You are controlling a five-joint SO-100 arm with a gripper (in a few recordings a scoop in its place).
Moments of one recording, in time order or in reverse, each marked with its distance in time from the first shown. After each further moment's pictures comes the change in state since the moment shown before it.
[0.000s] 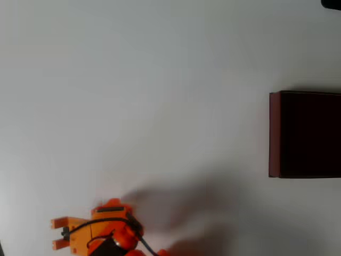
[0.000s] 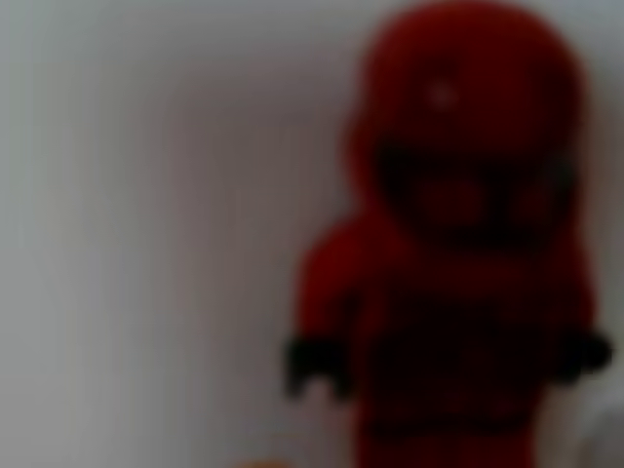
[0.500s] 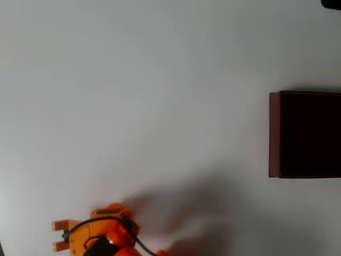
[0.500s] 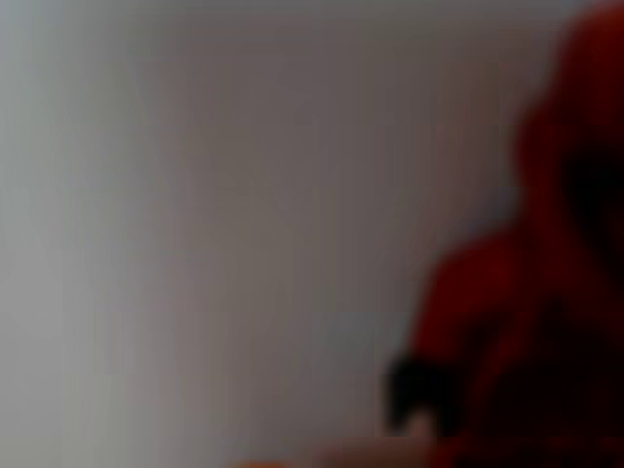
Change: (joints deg) arm -2.5 -4.9 -0.3 0.0 2.6
